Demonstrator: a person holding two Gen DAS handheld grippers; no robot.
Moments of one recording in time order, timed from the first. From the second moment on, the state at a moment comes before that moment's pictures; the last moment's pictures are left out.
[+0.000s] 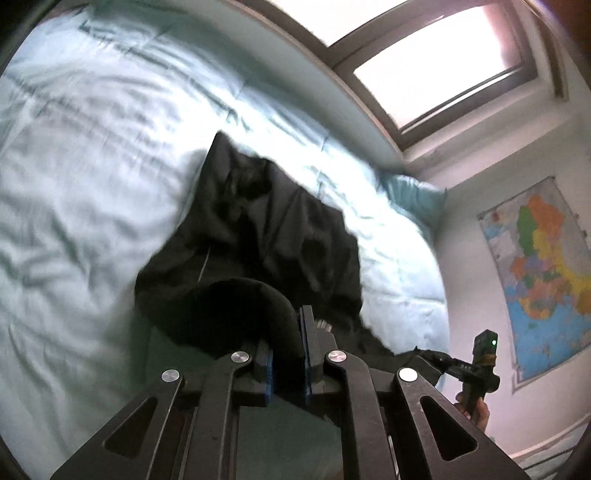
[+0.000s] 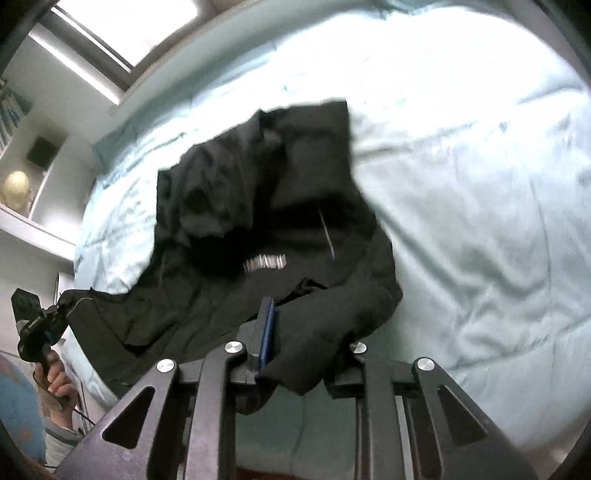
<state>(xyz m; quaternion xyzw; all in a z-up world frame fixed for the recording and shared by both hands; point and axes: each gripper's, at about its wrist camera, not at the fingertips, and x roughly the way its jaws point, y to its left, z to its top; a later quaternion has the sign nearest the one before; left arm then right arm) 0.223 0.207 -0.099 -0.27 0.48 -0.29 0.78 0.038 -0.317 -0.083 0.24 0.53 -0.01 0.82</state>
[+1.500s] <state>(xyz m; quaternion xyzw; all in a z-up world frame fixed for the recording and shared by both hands) 0.536 0.131 -0.166 -0.15 0.57 -0.23 0.77 0.342 -0.441 -0.150 0.26 0.53 -0.01 0.81</state>
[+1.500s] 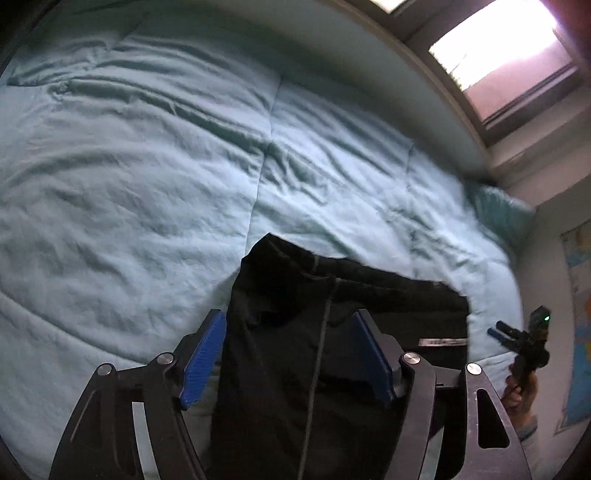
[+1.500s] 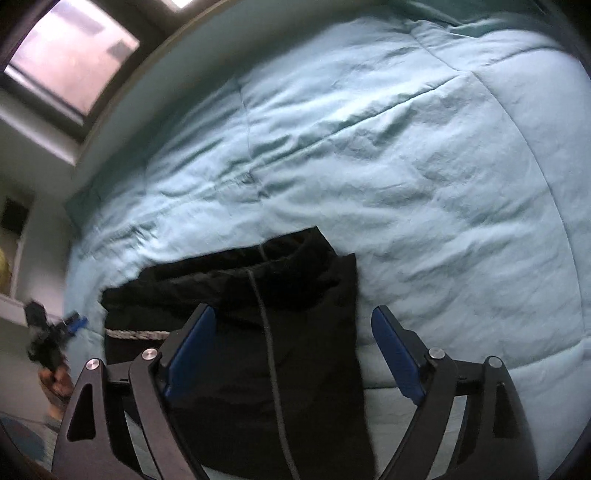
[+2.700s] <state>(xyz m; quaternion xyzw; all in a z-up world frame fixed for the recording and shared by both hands) 0.625 0.093 -0.193 -0.13 0.54 -0.17 0.81 0.454 -0.403 -0.161 0.02 0.51 -0.10 0.85</state>
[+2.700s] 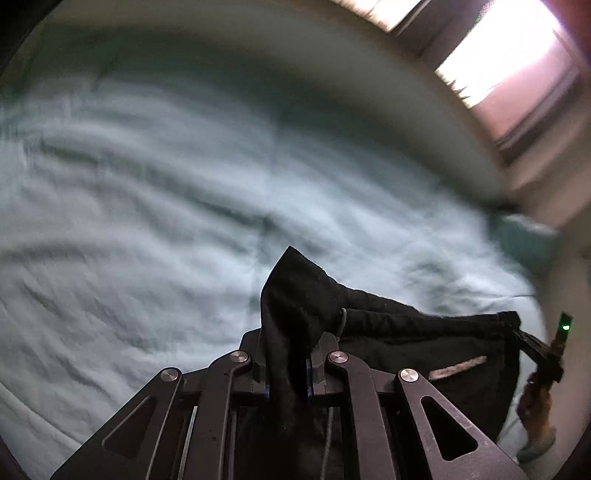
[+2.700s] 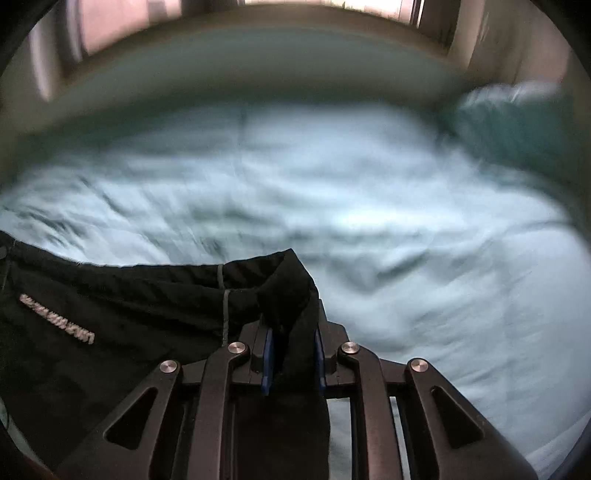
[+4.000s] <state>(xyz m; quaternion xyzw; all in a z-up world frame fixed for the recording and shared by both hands) 0.415 -0.042 -0.241 0.04 0.57 -0.17 0.80 0.354 -0.228 -0.215 0.02 0.60 -0.02 0.80</state>
